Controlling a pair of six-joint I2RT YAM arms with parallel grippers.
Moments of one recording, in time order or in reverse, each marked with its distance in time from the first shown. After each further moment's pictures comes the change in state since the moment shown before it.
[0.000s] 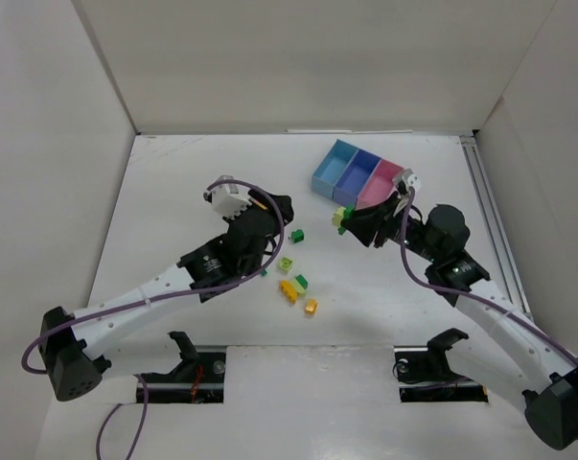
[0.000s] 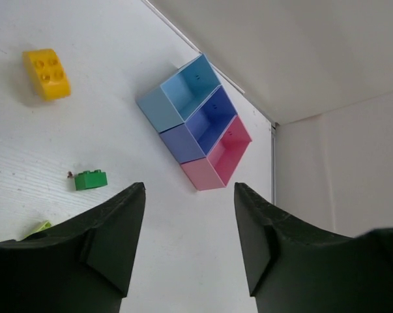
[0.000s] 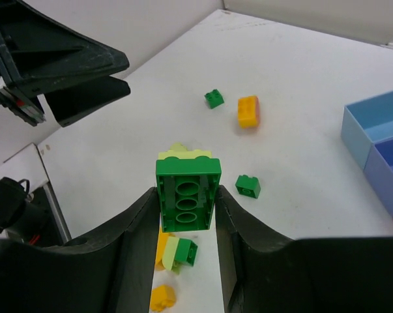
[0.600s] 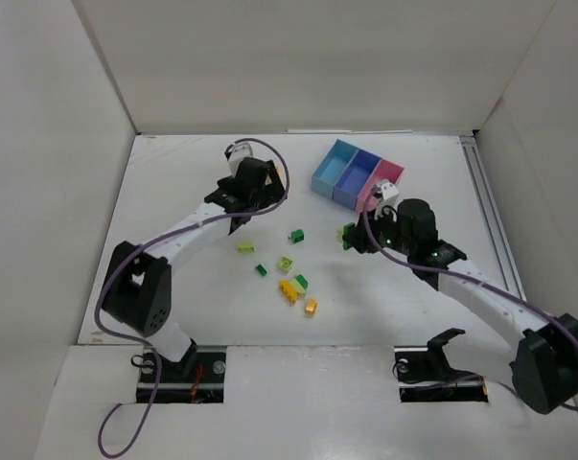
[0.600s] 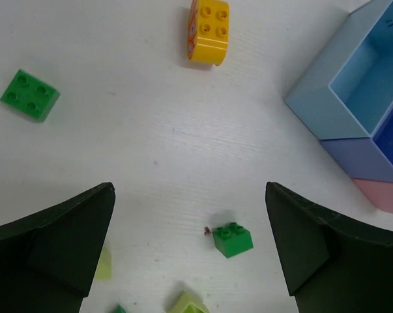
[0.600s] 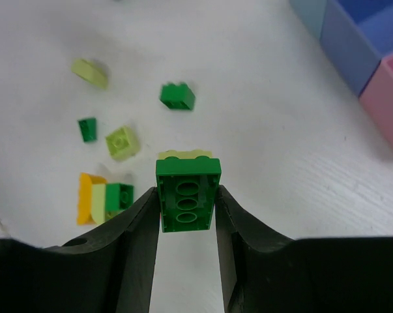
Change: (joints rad) left arm 0.439 0.462 0.192 -0.080 0.435 0.396; right arm -0.003 0.191 -0.001 -0.190 0.148 -0.088
